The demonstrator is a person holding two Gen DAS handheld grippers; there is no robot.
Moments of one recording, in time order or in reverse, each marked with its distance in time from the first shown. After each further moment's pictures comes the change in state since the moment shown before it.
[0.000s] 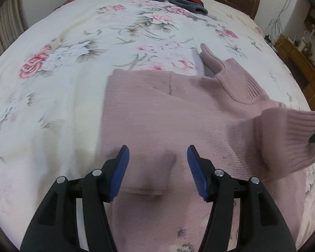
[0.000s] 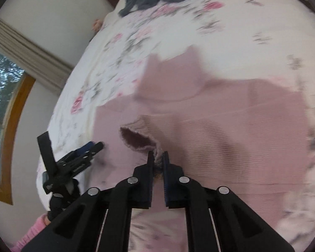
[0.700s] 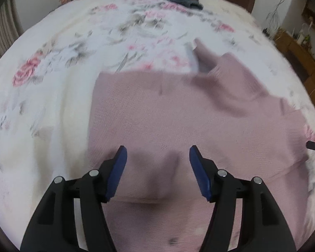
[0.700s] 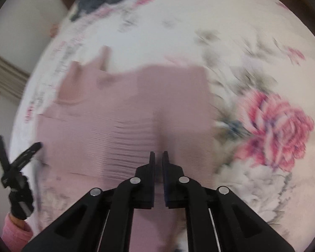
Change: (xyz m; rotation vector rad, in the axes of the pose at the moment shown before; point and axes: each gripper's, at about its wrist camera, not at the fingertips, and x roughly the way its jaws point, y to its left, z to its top) left arm 0.004 -0.018 0.010 0.039 0.001 -0.001; right arm -0.011 -0.112 -0.010 0.081 0.008 -0.202
